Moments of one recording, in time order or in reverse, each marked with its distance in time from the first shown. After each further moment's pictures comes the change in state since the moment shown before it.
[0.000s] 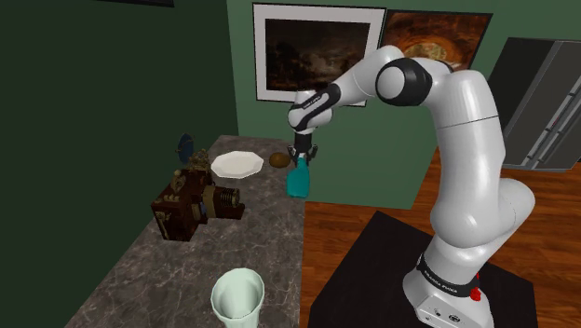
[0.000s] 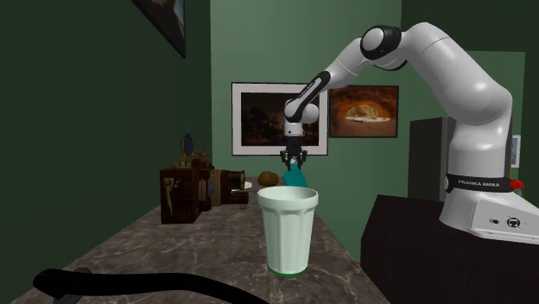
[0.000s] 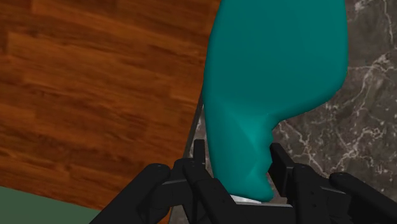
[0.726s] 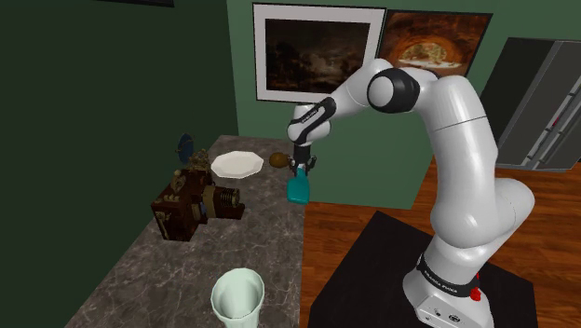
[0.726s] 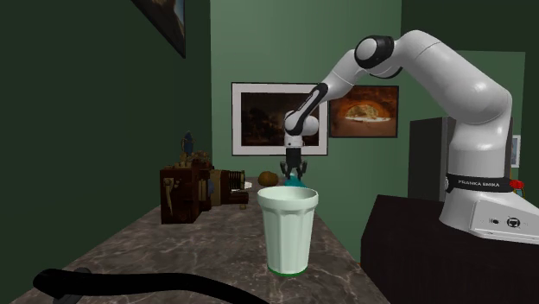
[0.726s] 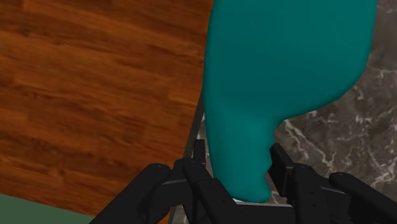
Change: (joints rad) arm 0.007 0.097 -0.008 -0.001 -0.011 0.098 0.006
